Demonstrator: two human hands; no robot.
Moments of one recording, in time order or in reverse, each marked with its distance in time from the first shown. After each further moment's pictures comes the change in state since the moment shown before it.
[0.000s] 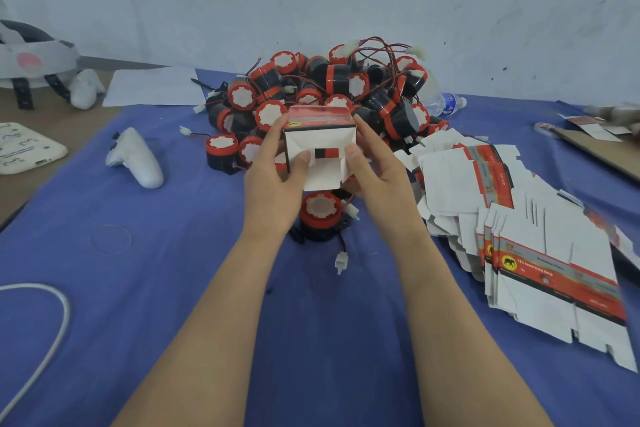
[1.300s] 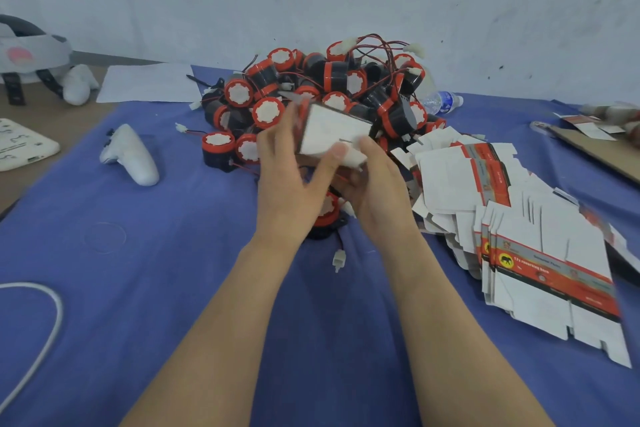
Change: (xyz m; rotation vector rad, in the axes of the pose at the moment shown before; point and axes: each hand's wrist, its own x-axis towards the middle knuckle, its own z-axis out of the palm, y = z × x) left_hand -0.010 0.011 0.012 0.037 -0.011 0.169; right_hand 0.004 0.000 0.011 0.414 0.109 0.242
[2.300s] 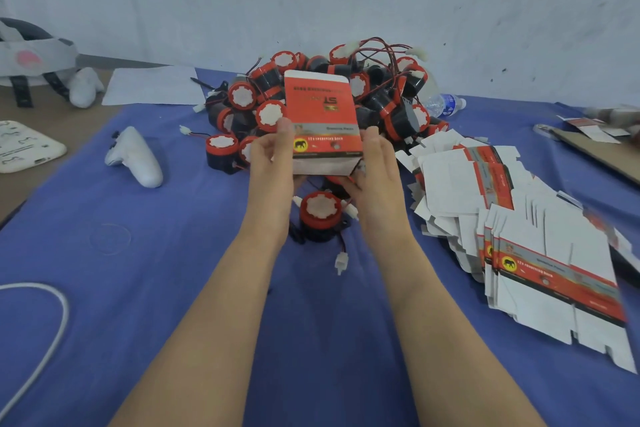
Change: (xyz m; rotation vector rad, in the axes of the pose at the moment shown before) left_hand 0.012 0.000 -0.008 -0.565 0.016 -0.446; right_hand -0.005 0.003 0.007 -0.219 0.070 -0.132
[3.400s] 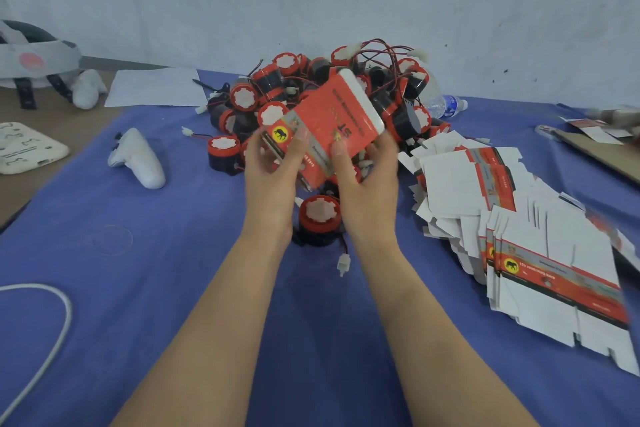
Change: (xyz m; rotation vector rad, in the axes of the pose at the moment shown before) left_hand -0.003 -0.001 -0.001 -0.090 0.047 0.049; right_hand -0.010 0.003 0.014 -0.271 0.125 -0.250
